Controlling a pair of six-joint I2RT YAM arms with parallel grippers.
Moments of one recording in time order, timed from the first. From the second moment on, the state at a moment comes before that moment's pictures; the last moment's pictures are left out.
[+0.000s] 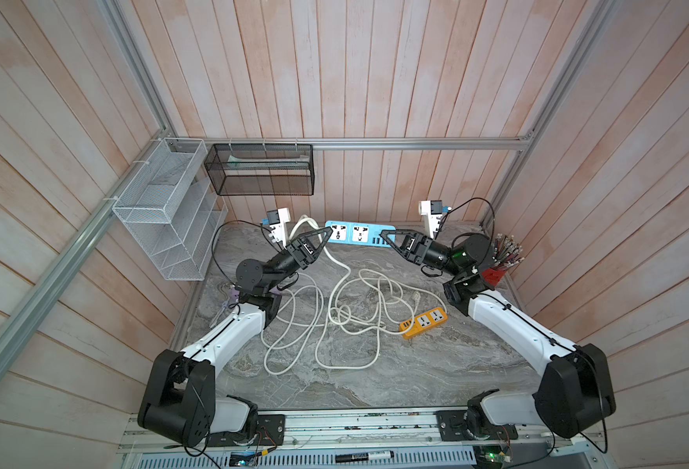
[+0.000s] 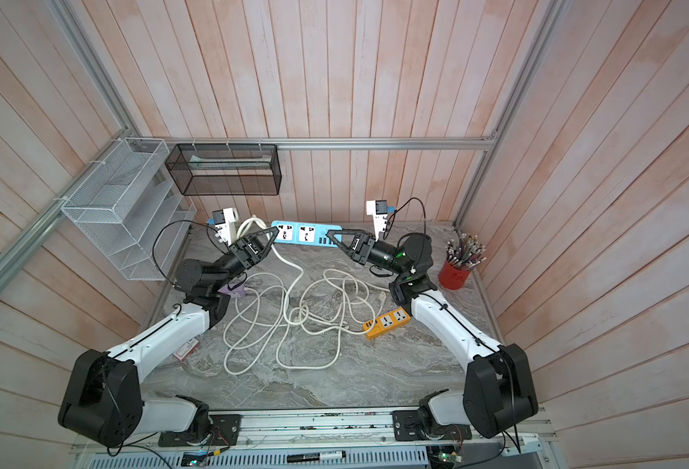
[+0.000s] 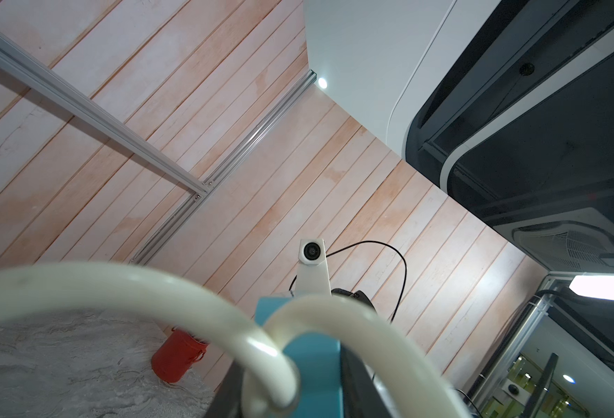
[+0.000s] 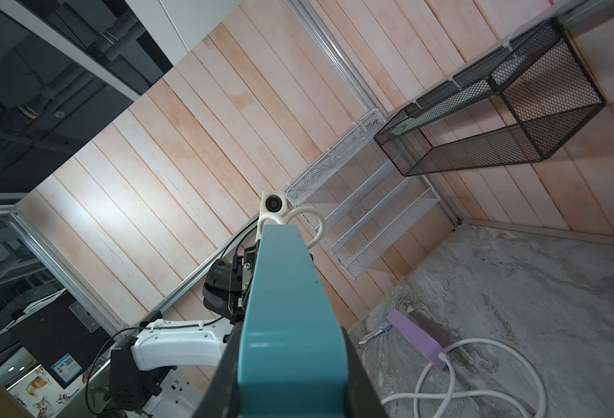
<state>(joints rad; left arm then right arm) -0.32 1.37 0.86 1.12 0.69 -1.19 0.40 1.37 1.00 0.77 -0.87 1.04</state>
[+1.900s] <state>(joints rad) -0.42 1.25 0.77 0.73 0.39 -0.59 0.27 1.27 0.96 0.88 -0.92 1.33</state>
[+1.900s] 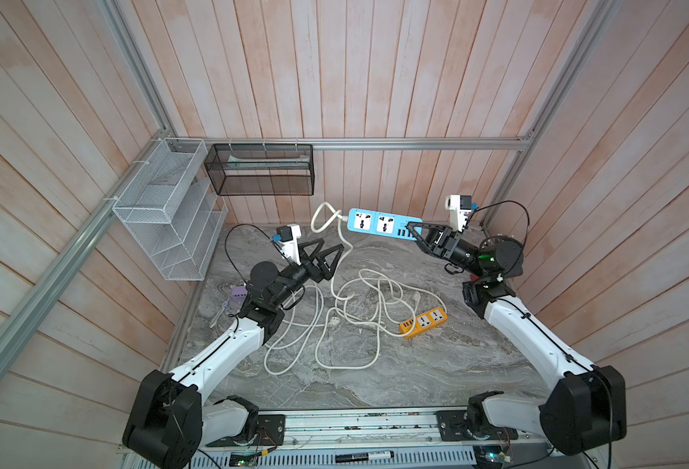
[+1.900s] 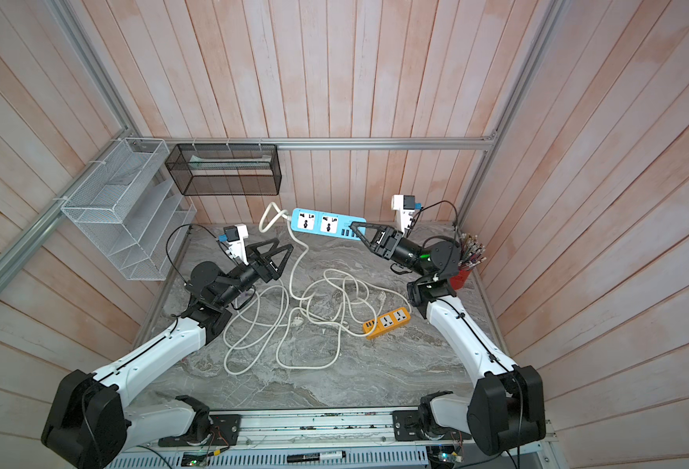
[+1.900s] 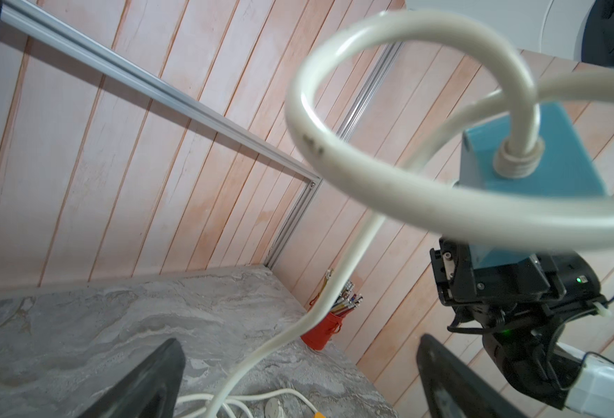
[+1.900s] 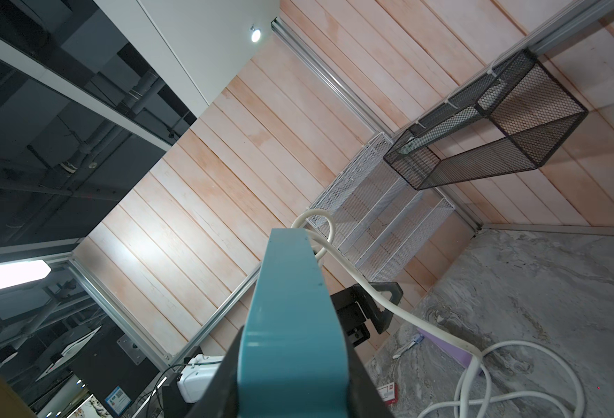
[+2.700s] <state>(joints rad) -0.48 1.37 0.83 0.89 0.33 -0.47 0.30 1.33 0.93 1.11 -0.91 1.59</state>
